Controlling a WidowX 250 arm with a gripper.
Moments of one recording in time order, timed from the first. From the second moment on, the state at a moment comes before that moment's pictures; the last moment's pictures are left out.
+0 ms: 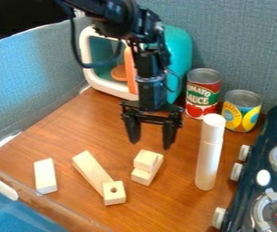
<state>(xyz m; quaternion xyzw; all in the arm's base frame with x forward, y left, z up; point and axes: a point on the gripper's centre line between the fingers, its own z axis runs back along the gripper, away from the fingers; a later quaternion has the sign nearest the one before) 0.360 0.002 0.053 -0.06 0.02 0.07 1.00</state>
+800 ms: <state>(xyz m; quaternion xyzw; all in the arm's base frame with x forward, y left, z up) 0.352 0.007 0.027 -0.03 0.08 0.06 0.99</state>
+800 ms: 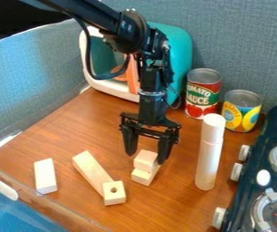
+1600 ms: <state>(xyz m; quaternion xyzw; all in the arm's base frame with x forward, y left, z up) 0.341 0.012 0.036 -0.04 0.06 0.07 0.99</state>
